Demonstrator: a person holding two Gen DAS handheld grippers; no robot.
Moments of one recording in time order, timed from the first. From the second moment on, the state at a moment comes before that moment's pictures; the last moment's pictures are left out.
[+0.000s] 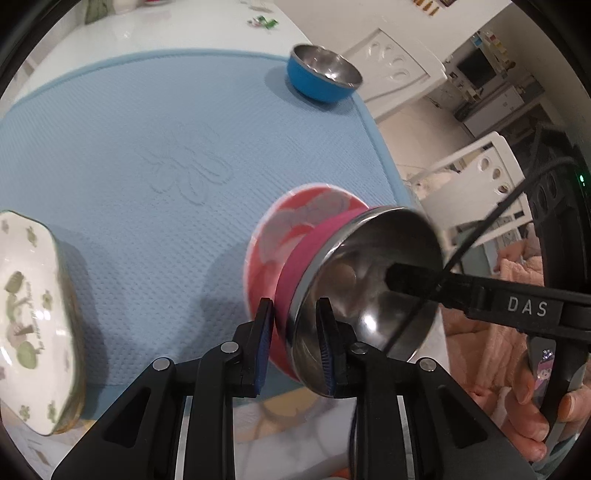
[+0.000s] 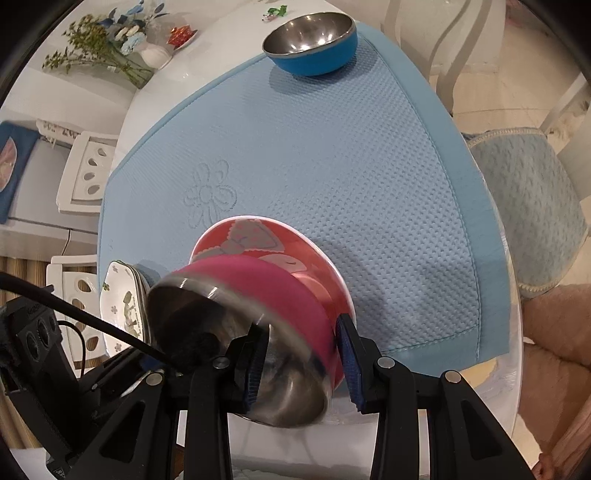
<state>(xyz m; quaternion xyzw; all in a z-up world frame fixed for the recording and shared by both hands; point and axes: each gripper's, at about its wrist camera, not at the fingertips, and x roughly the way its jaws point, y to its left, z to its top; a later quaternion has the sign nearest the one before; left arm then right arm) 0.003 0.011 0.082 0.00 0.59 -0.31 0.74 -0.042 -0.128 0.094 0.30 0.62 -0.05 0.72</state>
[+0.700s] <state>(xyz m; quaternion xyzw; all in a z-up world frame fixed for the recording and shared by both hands) 0.043 0.002 0.129 0.02 0.52 -0.29 0.80 -0.032 -0.142 0.138 0.32 0.51 -0.01 0.79</state>
